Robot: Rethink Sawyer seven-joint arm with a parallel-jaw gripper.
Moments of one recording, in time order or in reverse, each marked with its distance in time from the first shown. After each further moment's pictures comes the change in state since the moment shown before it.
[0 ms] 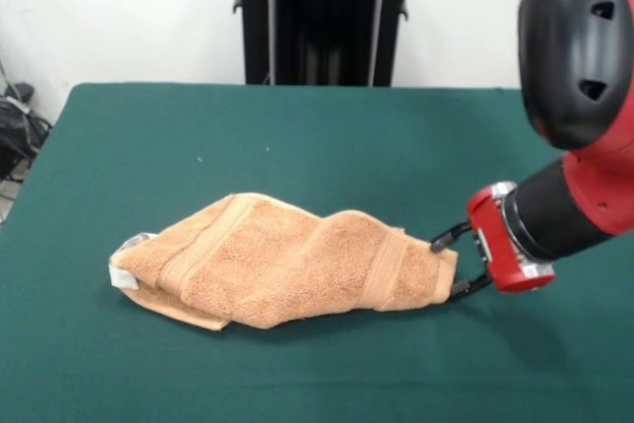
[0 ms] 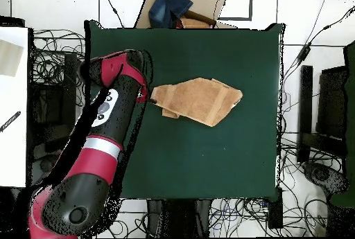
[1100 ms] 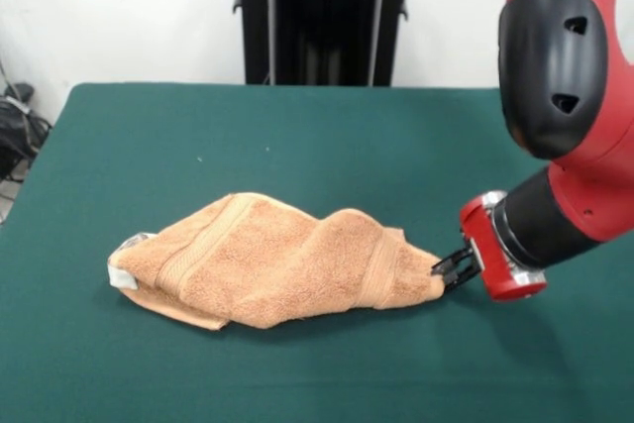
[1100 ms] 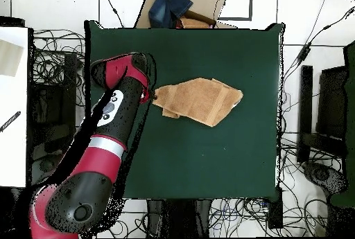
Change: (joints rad) arm -0.005 0.005 0.024 0.017 0.000 -0.055 0.000
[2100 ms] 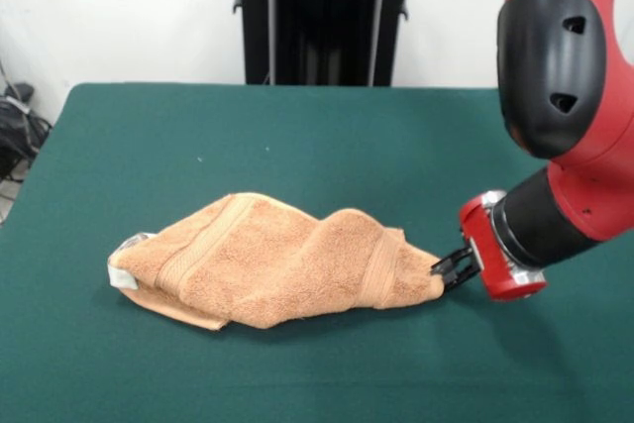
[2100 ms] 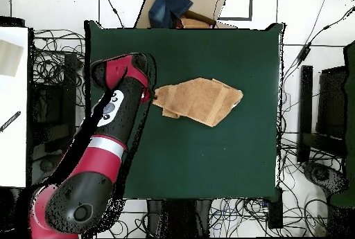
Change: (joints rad) arm 0.000 -0.002 0.001 0.005 0.000 -0.002 0.000
